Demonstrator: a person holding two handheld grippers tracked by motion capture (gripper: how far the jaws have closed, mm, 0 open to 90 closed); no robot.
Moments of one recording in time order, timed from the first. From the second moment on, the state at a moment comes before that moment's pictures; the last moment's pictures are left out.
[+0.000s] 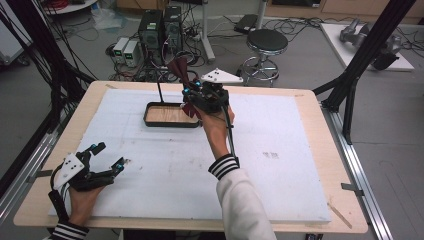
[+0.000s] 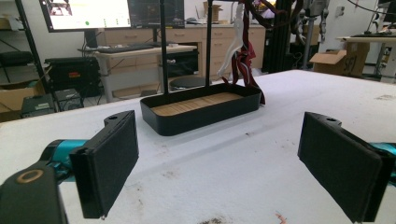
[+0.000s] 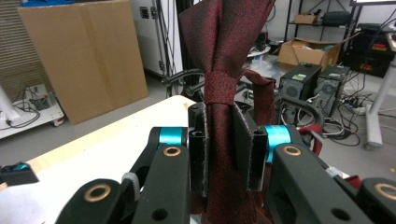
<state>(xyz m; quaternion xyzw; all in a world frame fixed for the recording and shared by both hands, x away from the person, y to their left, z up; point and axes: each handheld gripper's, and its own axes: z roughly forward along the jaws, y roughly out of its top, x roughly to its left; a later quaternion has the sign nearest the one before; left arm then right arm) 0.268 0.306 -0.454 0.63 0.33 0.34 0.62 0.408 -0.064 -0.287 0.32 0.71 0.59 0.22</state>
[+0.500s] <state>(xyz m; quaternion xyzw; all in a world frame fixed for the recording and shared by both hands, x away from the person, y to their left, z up) 0.268 0.307 -0.454 0.63 0.33 0.34 0.62 0.432 -0.047 -0.289 0.34 0.70 0.58 0.24</state>
